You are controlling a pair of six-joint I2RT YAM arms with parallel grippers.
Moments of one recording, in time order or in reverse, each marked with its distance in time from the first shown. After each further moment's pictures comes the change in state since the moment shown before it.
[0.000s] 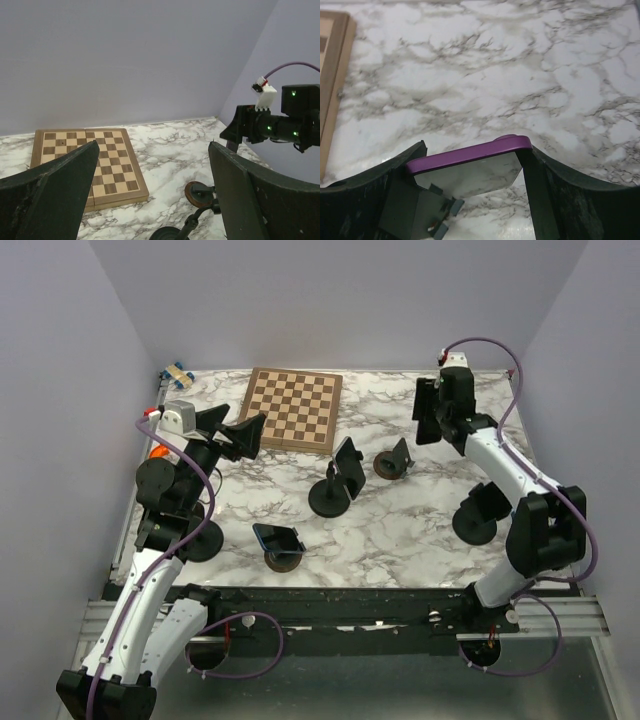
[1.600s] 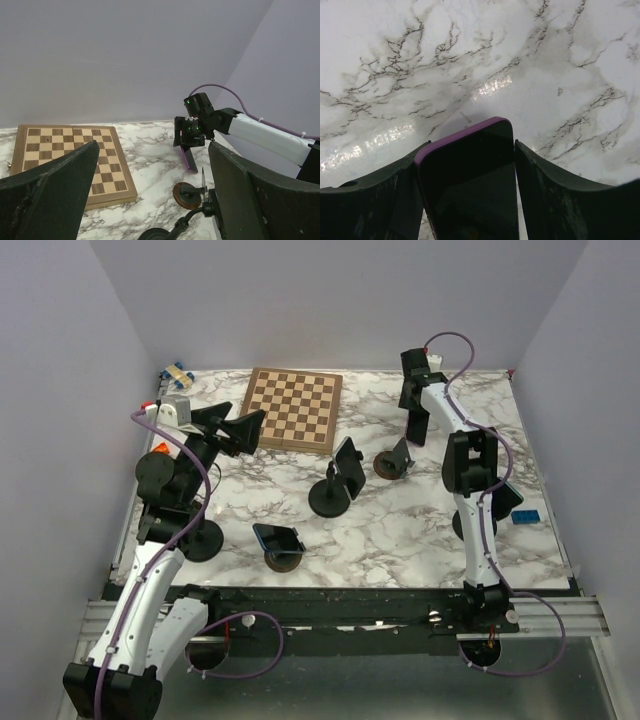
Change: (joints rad) left arm 0.055 0.040 0.000 0.045 0.065 -0.096; right arm -0.032 0.947 1.058 -0.555 0.257 0.287
